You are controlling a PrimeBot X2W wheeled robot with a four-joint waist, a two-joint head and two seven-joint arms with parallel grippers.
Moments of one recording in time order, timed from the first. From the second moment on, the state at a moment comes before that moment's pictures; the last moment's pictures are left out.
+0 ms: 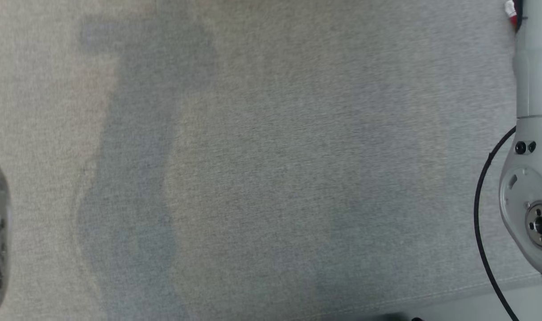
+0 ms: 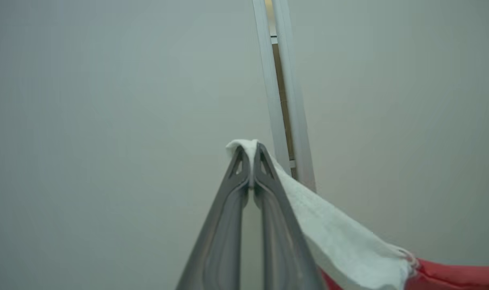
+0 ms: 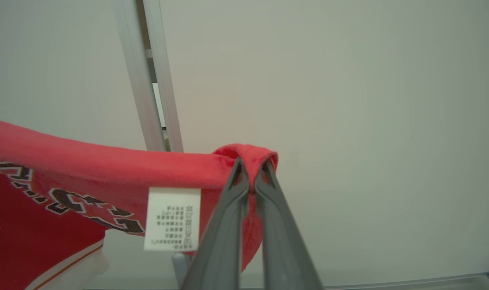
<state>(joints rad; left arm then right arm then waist) -1.56 0.23 -0.23 0.51 -0.25 0.00 -0.17 -1.43 -0.05 -0.18 0.73 -0.01 0.13 -0.07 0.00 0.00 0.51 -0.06</state>
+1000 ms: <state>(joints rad) -0.57 0.10 -0.01 0.05 -0.37 -0.12 -0.26 -0.87 -0.14 0.05 0.58 0.35 0.13 -0.26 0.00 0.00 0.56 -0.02</state>
